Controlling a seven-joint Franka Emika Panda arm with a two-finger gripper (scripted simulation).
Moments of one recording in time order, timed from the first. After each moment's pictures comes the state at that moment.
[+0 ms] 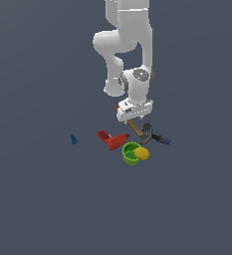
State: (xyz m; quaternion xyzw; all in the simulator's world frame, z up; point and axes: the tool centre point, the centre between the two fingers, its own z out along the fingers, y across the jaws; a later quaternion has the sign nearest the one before) arm -0.204 0.106 0.040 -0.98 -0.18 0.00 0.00
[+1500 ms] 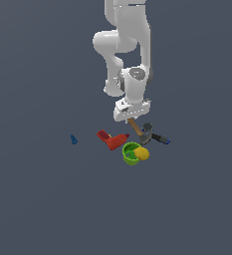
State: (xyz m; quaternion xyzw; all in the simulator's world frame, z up) arm -0.193 0.089 0.051 -0.98 -0.18 0.00 0.00
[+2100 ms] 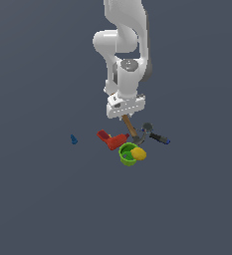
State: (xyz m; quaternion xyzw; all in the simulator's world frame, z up) arm -0.176 0.052 0.094 -0.98 -0.18 0.00 0.00
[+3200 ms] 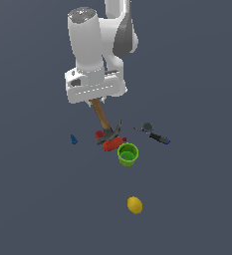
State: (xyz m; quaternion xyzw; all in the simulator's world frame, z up) arm -0.112 -0.080 0.246 -0.98 -0.18 0.00 0.00
